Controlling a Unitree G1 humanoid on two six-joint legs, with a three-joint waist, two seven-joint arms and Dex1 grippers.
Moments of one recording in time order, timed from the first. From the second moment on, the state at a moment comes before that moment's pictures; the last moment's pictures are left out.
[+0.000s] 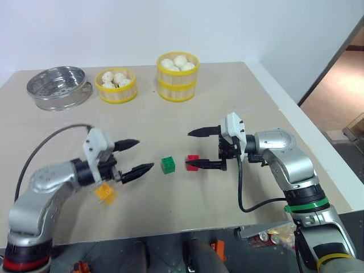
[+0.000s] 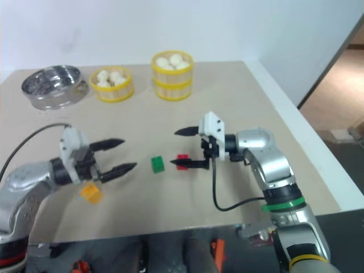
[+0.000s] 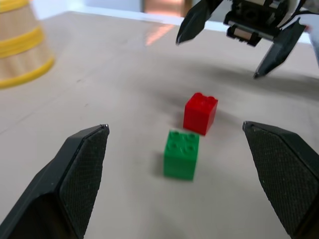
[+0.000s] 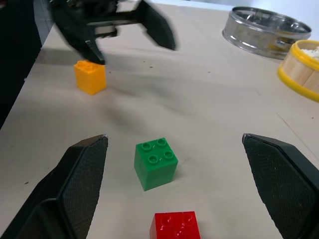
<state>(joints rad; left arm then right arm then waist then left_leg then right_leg) -0.08 0.54 0.26 -0.53 -0.50 0.57 -0.93 -0.64 -0.57 0.16 -0.01 0.35 0.29 1.23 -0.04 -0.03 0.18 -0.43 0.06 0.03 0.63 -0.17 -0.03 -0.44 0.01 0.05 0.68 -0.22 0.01</state>
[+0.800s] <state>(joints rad) 0.35 0.50 0.42 -0.52 -0.49 0.22 -0.79 -0.64 -0.57 0.11 -0.11 0.64 0.55 1.34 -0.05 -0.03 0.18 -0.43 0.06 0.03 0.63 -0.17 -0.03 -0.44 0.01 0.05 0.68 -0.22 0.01</state>
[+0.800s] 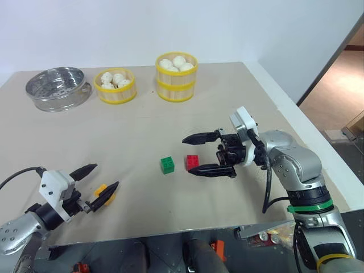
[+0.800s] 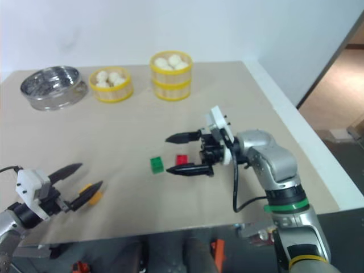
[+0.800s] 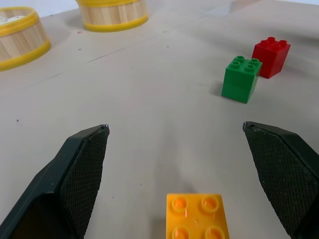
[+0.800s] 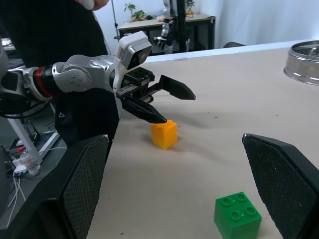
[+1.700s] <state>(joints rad) 0.39 0.54 0.27 -0.42 -0.34 0.17 -0.77 -0.64 -0.59 0.15 -0.09 0.53 0.45 1.35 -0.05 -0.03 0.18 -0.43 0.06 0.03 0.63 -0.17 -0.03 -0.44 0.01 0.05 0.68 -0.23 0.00</state>
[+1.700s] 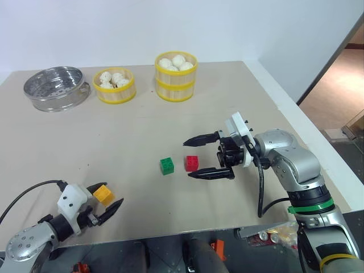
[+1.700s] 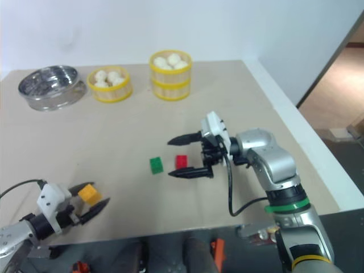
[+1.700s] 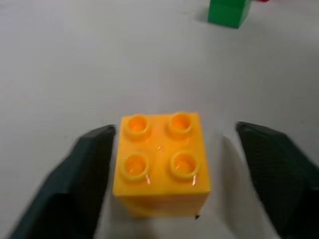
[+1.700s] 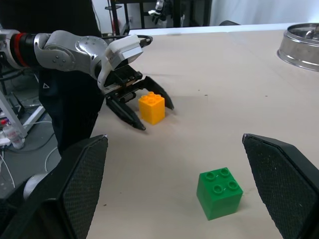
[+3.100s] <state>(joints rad) -0.40 0.67 -0.10 0.18 -0.31 0.11 -1.27 -0.61 -0.59 0.15 -0.09 0.47 0.41 1.28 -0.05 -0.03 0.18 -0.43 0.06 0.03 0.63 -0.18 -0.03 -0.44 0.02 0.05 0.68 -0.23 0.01</state>
